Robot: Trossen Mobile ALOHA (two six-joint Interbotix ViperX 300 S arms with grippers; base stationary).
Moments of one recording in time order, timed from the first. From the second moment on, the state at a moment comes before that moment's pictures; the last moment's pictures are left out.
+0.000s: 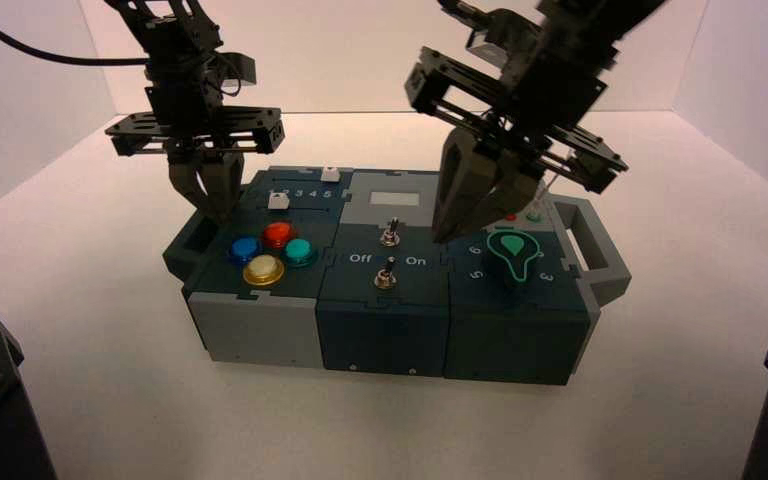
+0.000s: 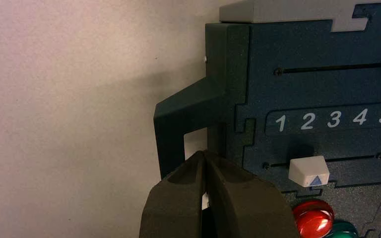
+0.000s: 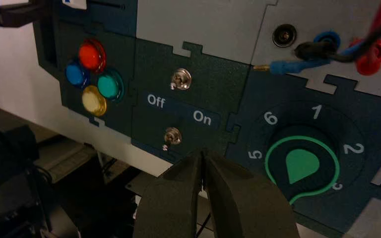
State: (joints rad) left arm -0.44 0.16 0.79 -0.11 0.64 -0.18; right arm 0.80 -0.17 0.95 0.58 0.52 0.28
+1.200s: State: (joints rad) left arm -0.44 0.16 0.79 -0.11 0.64 -0.18; right arm 0.99 -0.01 0.77 0.29 0.64 0.66
